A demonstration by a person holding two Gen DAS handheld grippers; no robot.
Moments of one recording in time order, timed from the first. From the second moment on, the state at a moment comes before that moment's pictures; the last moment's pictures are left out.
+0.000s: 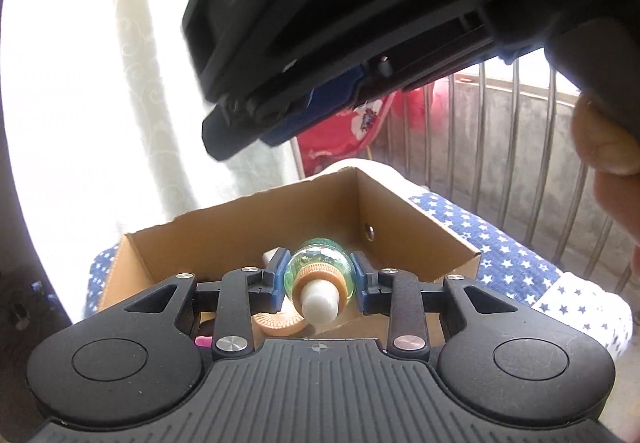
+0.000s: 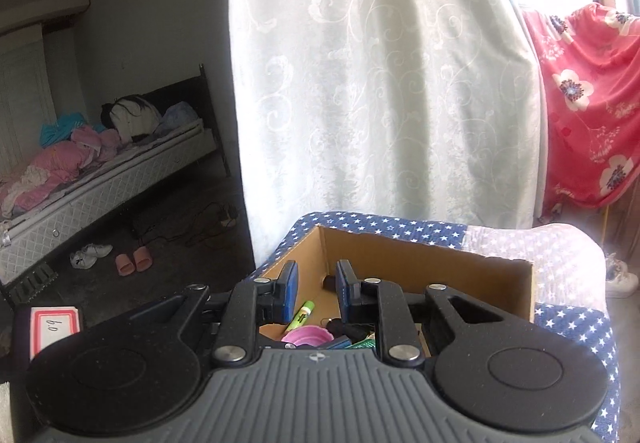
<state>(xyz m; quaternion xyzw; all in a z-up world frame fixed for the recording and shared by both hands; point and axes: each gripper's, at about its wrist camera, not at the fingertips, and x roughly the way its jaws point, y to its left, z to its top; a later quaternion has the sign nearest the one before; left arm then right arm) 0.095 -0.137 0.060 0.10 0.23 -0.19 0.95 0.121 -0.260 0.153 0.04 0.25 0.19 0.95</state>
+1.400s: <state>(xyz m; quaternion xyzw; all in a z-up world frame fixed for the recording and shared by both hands) 0.224 -0.174 0.062 0.06 0.38 -0.19 0.90 0.137 -0.426 0.088 0.23 0.26 0.10 0.93</state>
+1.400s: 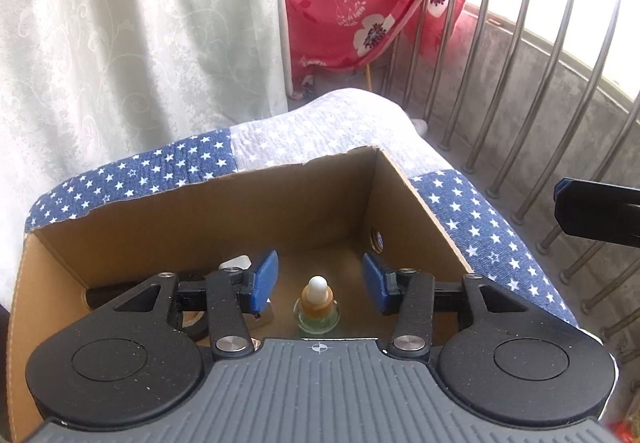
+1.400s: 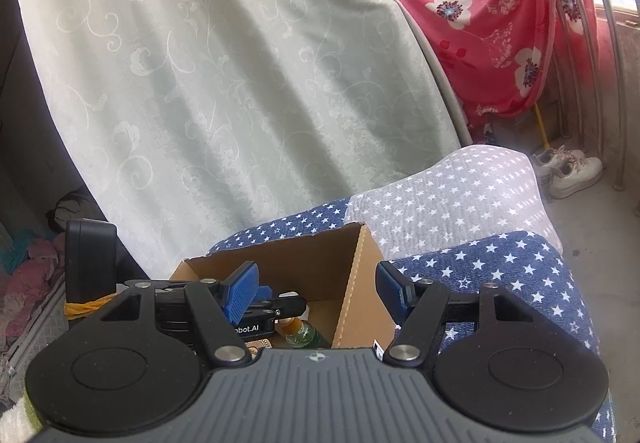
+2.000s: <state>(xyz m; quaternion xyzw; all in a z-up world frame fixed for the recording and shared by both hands) 0.060 0.005 0.080 -0.02 0.28 -0.17 0.95 0.011 -0.349 0.080 0.25 0.23 0.15 0.93</state>
